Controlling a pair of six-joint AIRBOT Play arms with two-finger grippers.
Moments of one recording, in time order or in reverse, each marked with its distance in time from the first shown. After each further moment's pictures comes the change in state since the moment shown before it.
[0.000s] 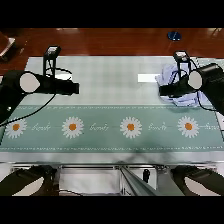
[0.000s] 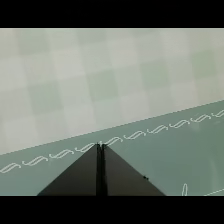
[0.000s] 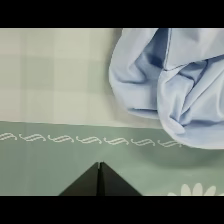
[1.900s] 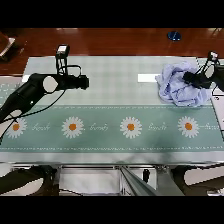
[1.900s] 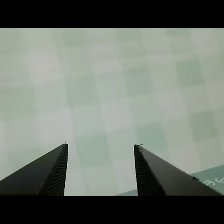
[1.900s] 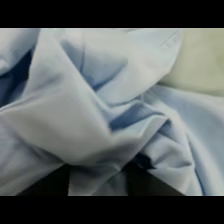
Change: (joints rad) left arm -0.048 -0.175 -0.001 -0.018 0.322 -0.008; right arm -0.494 -0.501 0.236 0.079 -0.378 0.032
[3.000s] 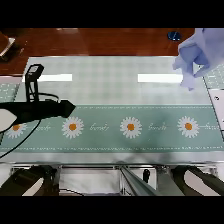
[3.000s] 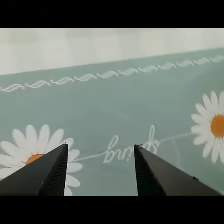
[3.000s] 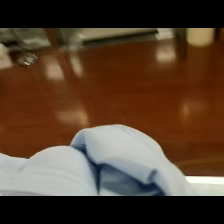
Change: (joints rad) left arm 0.020 0.610 -0.282 -0.009 -0.404 -0.142; right arm 0.018 0.592 0.493 0.613 0.300 -0.499
